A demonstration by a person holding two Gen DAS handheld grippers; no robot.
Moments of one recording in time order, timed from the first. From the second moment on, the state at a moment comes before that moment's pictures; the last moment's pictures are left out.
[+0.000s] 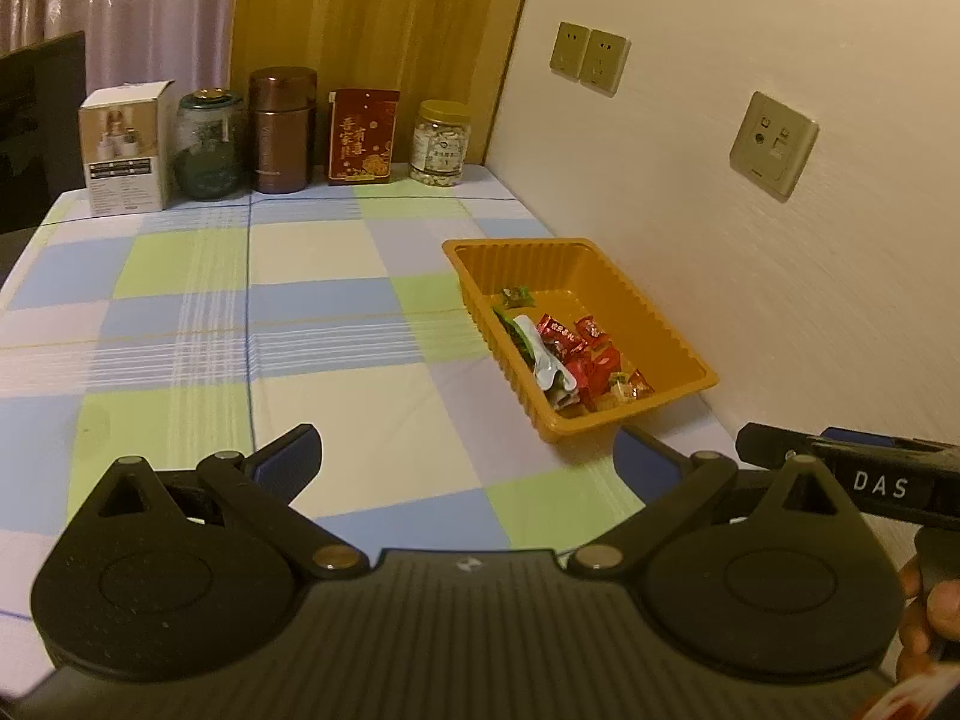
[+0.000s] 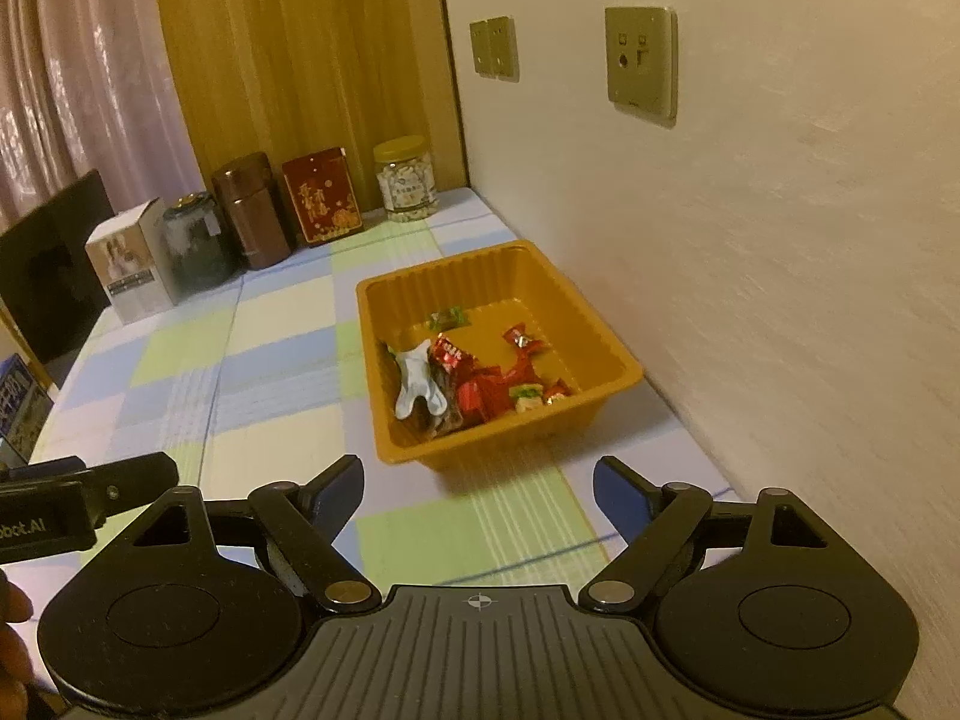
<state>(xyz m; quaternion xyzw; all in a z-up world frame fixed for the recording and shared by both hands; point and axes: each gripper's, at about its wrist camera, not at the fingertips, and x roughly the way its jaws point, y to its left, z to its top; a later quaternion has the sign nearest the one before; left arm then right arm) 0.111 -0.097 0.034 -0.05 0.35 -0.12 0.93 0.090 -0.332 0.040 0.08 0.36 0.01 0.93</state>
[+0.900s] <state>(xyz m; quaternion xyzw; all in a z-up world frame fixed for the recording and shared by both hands) 0.008 -0.067 0.060 -0.05 0.32 -0.09 0.94 -0.003 -0.285 0.073 0.05 0.34 0.02 0.94</state>
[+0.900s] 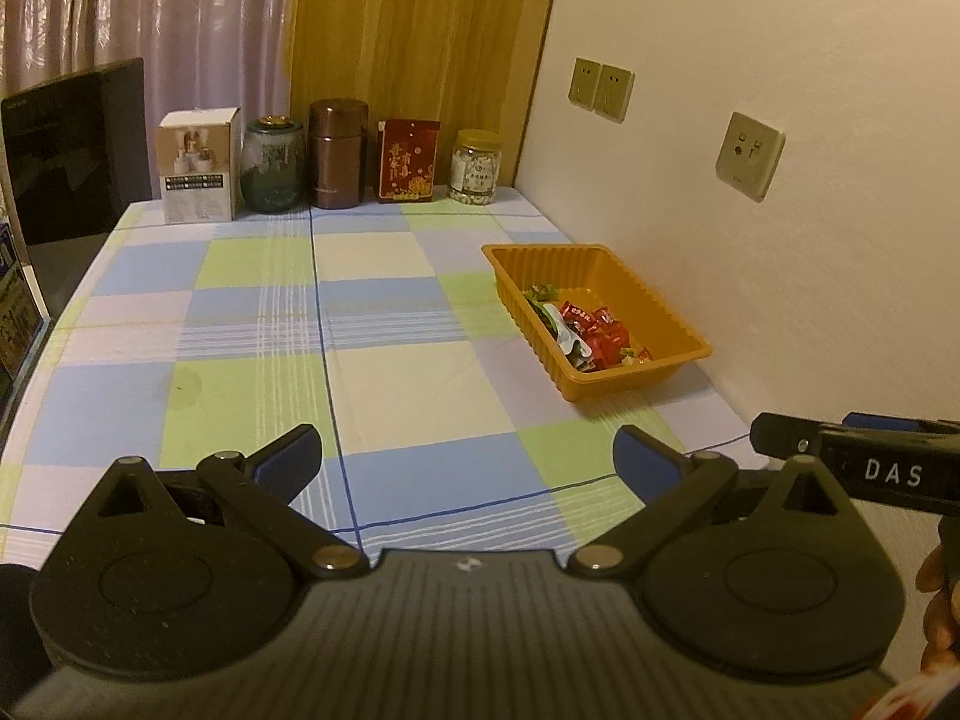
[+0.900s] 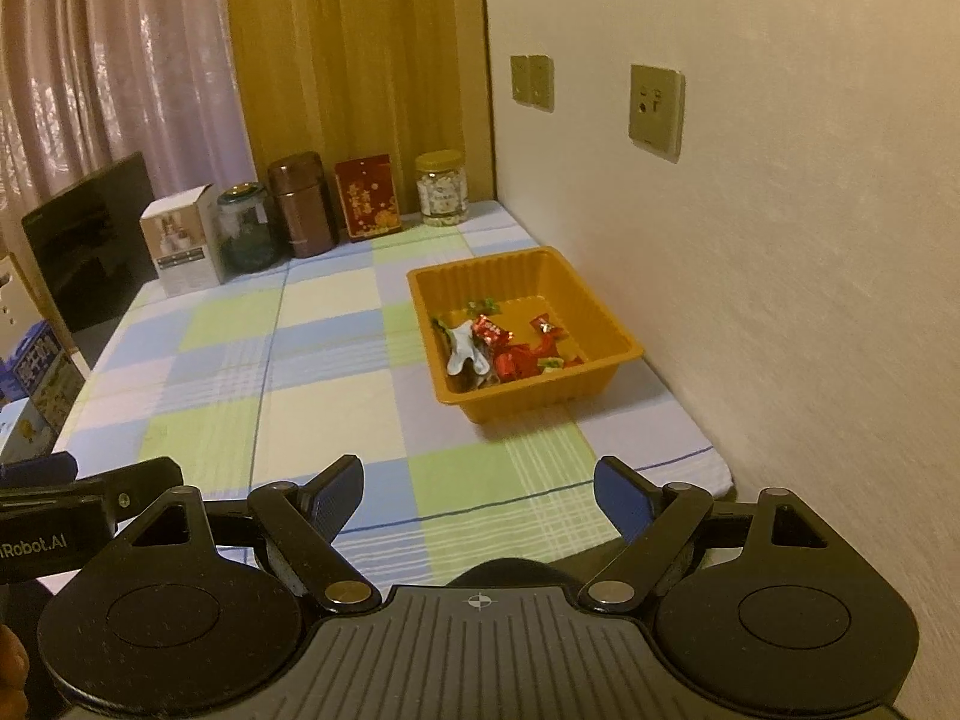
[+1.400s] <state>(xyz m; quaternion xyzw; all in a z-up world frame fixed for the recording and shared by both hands) 0.003 -0.069 0.065 -0.04 0.32 -0.09 0.94 -0.013 -0.280 0.076 0.06 0.33 0.02 0.94</state>
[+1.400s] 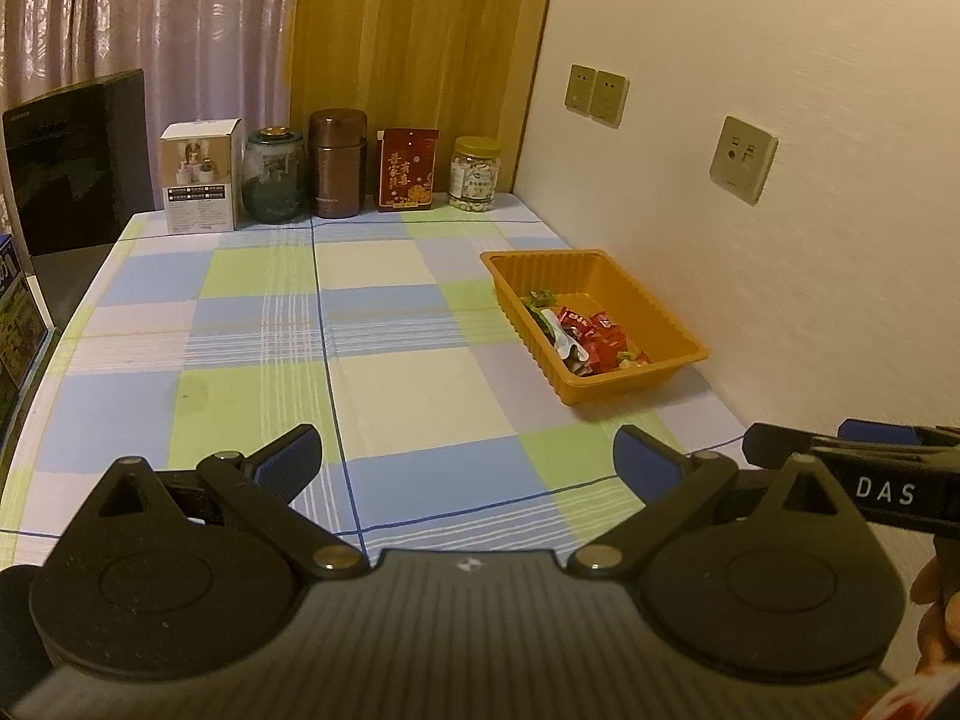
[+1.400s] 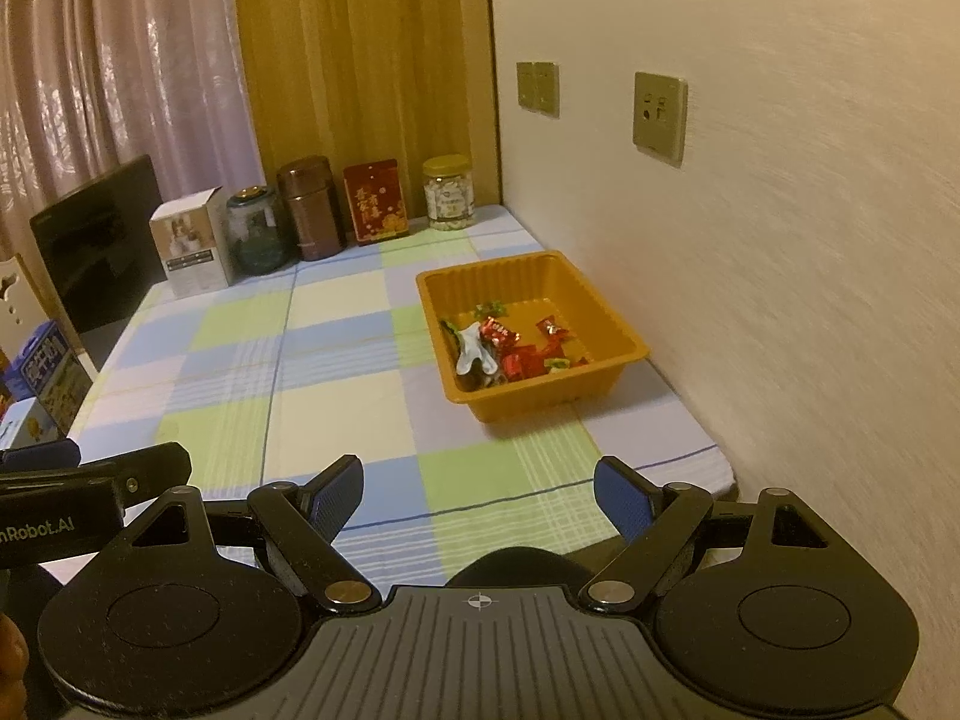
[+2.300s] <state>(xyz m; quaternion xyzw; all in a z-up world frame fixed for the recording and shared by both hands) 0.006 -0.071 0.063 -0.03 0.32 -0.08 0.94 -0.013 -0.280 0.077 0.06 0.33 0.02 0.94</state>
